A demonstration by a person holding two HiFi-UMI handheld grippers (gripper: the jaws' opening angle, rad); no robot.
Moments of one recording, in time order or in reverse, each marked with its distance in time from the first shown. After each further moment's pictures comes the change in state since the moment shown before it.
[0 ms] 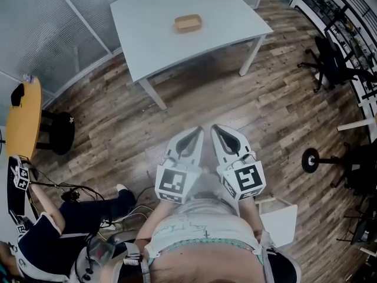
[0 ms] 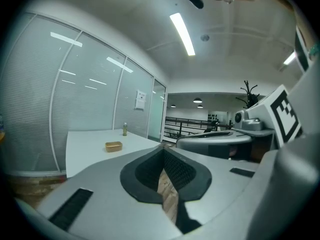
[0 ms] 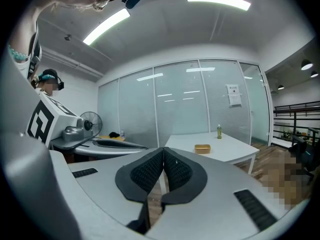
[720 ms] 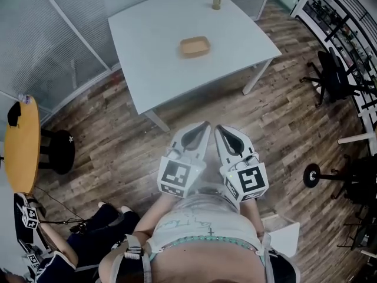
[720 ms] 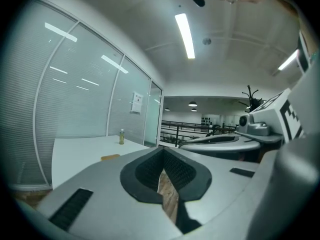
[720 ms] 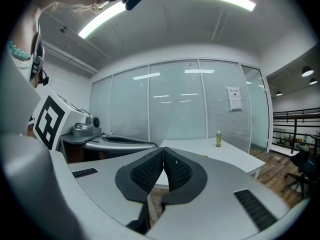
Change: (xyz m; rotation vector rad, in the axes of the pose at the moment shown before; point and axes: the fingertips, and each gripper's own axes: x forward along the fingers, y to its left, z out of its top) left arm 0.120 0.132 0.058 0.016 -0.044 -0.098; right arm 0.159 -0.059 0.045 -0.038 -0.019 -0.051
